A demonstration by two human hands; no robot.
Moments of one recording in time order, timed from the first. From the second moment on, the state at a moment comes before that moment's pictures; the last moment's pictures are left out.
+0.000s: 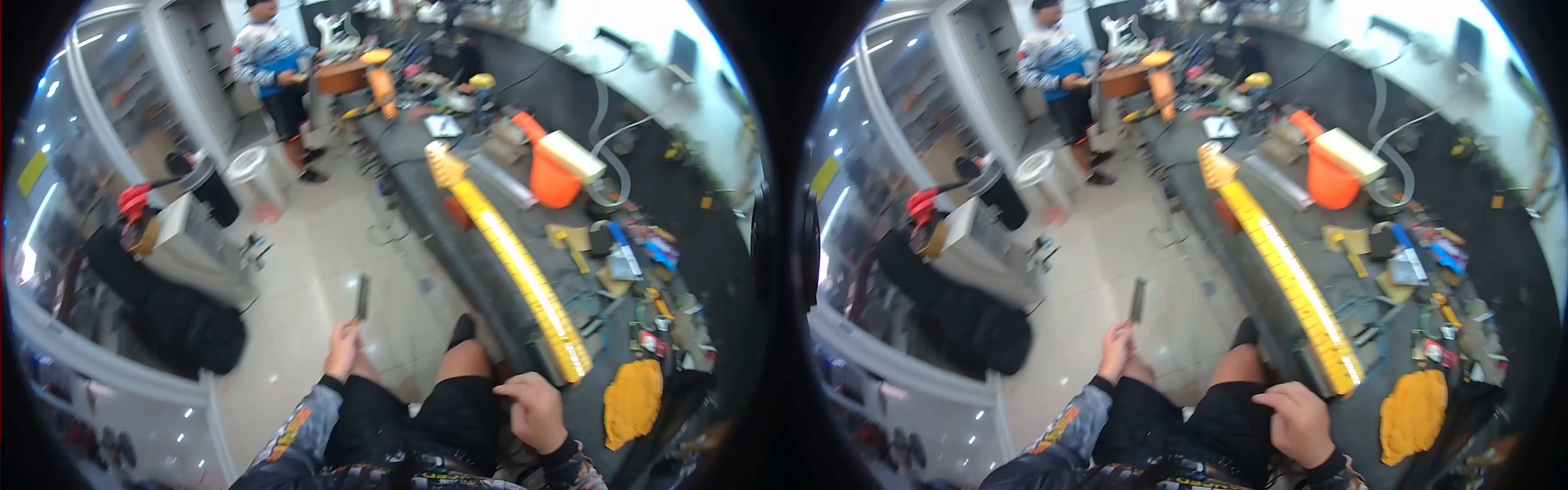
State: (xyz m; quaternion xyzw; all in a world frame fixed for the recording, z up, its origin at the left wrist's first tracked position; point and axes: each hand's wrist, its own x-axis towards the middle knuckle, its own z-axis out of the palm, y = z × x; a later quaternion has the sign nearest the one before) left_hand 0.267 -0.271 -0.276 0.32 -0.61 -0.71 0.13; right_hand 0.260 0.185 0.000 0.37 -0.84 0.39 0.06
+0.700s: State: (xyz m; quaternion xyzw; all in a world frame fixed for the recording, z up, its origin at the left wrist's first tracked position) left_hand 0.289 -0.289 -0.286 0.20 -0.69 -0.69 0.13; right_hand 0.548 -0.231 0.204 0.84 -0.19 0.28 -0.43
